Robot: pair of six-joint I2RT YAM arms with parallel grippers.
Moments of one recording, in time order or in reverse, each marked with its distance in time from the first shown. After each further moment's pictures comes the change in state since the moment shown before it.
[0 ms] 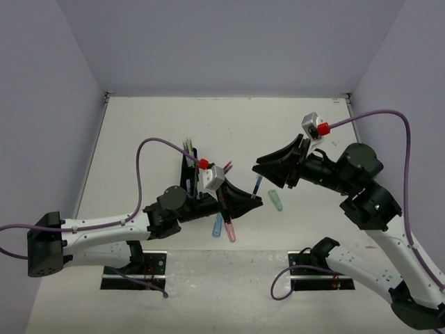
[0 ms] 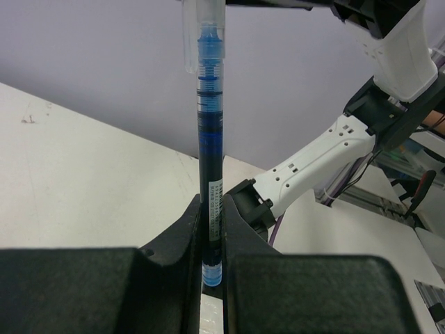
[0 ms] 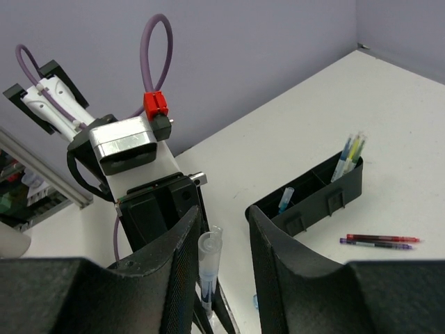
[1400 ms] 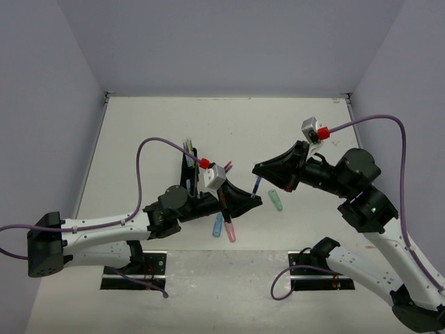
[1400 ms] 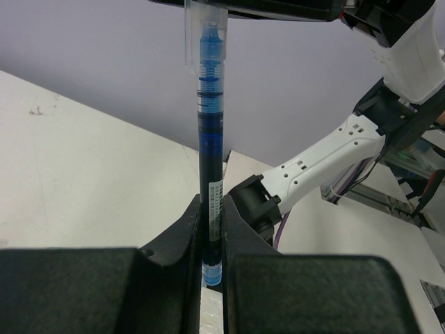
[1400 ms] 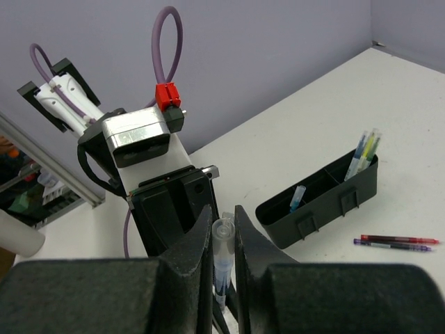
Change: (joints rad) left arm 0.004 0.001 0.004 -0.028 -0.013 0.003; right arm 0.002 -0.038 -0.078 0.066 -0.025 0.043
